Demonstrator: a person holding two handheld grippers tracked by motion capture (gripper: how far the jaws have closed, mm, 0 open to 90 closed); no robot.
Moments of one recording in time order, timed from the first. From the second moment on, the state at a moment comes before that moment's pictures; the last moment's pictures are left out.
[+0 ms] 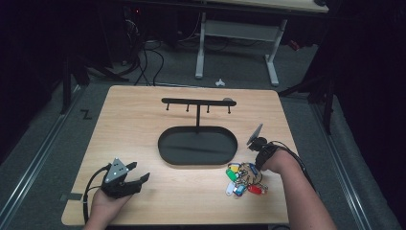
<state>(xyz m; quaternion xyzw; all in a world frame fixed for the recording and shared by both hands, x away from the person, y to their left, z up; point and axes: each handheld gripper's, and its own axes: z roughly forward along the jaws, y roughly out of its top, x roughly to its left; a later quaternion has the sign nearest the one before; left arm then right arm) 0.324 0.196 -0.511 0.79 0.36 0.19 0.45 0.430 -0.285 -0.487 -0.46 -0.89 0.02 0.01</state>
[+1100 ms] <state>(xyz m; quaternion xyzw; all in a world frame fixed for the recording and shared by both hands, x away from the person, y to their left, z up) 0.323 0.194 -0.510 0.80 0.35 0.19 0.45 0.402 -0.279 -0.429 -0.43 -0.90 -0.03 -0.01</state>
